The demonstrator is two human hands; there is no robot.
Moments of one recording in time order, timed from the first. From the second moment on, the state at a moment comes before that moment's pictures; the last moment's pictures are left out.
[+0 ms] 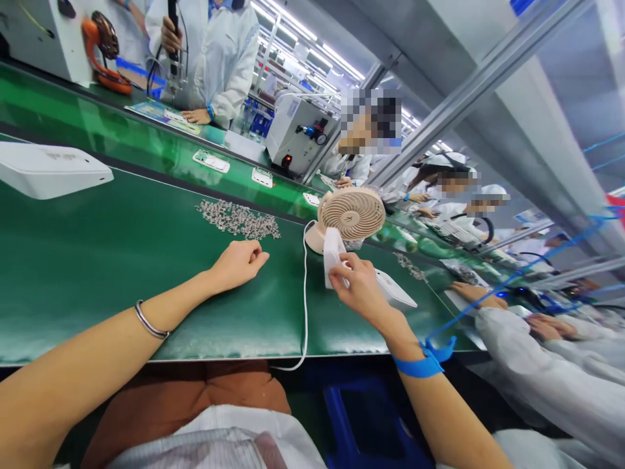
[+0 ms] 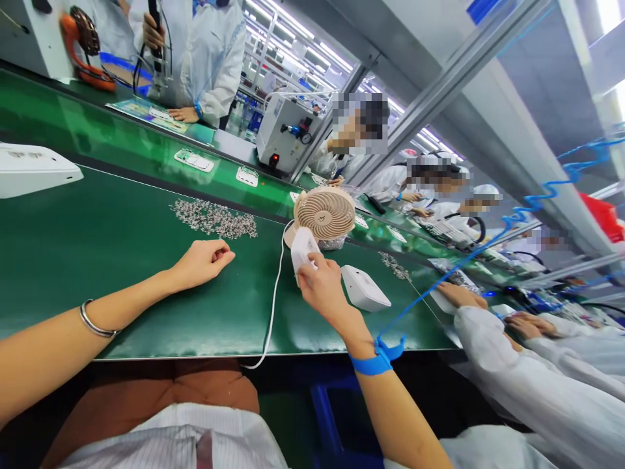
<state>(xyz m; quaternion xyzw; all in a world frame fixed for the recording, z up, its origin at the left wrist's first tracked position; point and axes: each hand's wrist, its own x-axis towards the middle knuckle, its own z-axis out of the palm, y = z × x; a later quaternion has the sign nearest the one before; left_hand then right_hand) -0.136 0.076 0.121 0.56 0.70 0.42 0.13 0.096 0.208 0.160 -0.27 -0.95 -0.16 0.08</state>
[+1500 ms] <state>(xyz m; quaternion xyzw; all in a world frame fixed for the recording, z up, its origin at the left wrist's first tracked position) -0.093 0.047 0.111 0.65 0.71 0.11 -0.23 0.008 0.207 0.125 -0.15 -0.87 0.39 0.27</state>
